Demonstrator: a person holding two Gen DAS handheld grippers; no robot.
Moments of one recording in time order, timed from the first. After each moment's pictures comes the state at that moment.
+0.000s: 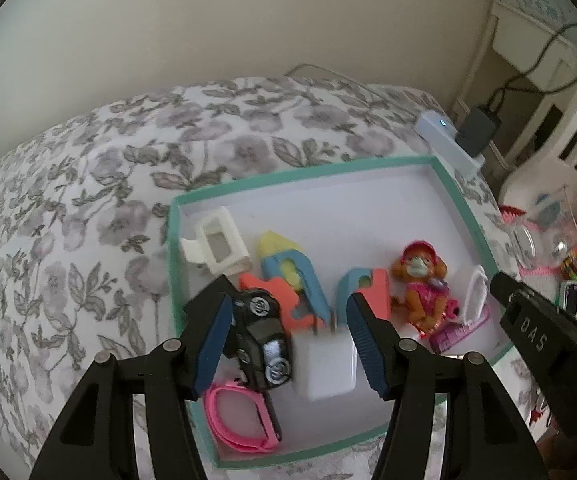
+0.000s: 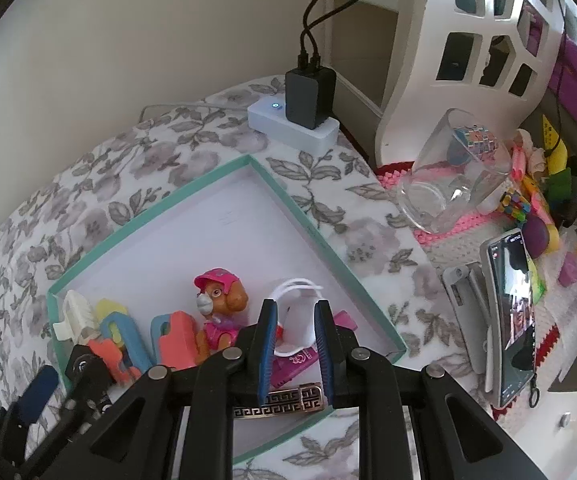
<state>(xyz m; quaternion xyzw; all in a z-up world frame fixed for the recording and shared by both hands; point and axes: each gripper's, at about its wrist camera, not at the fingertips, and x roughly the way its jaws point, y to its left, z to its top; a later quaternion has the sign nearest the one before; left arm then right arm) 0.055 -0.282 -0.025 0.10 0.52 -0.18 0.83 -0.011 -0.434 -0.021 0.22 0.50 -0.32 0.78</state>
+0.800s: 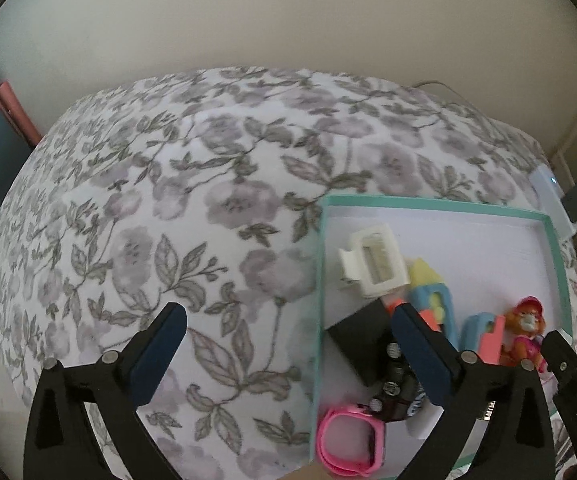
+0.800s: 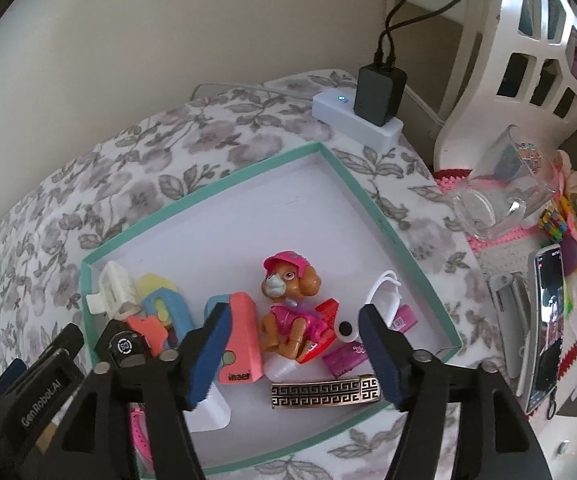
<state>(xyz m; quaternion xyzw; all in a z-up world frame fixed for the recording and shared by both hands) 0.100 -0.207 -0.039 0.06 0.53 -0.03 0.84 0.011 -0.399 -0.025 0.20 0.51 -0.25 0.80</state>
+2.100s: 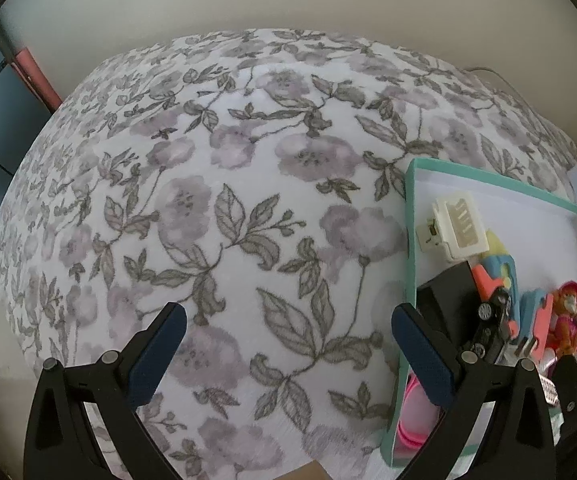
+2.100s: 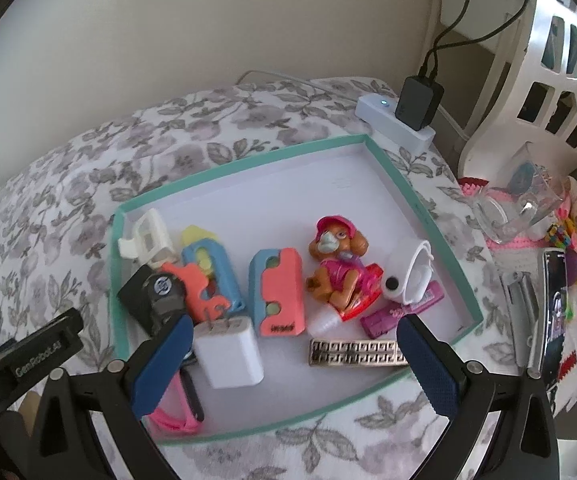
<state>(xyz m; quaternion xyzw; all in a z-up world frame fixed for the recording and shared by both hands) 0.091 -0.155 -0.053 0.06 0.57 0.01 0.82 -0.005 -0.341 -0.024 0.15 0.51 -0.22 0.82</state>
